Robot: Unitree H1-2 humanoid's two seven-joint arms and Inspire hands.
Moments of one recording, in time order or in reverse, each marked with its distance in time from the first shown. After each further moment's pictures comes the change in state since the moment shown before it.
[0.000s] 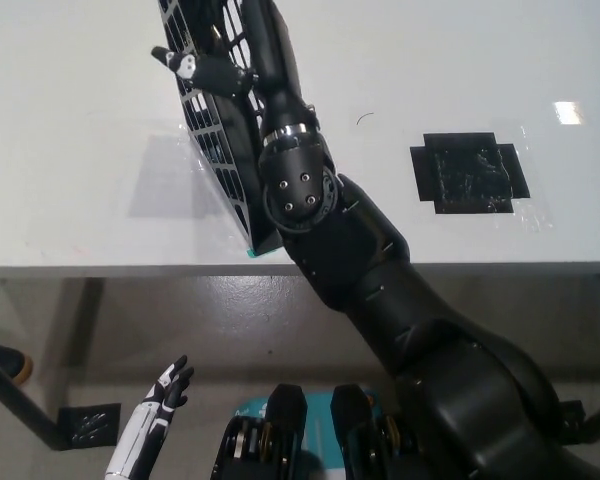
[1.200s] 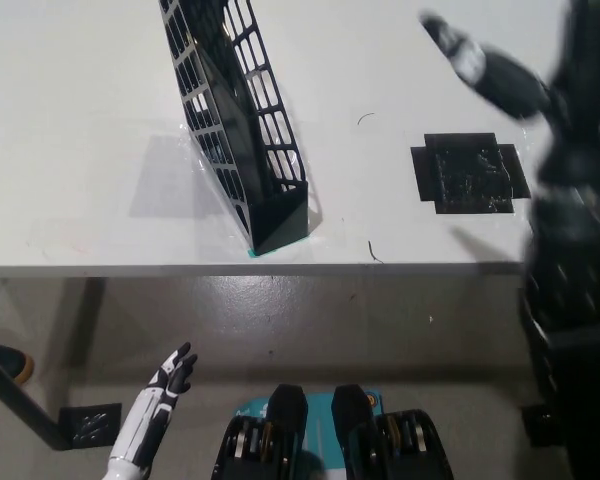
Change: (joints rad) left_arm -0.041 0.000 -0.002 0.004 0.001 0.017 0.000; right_arm 0.607 -0.343 -0.062 -1.227 0.021 0.206 0.159
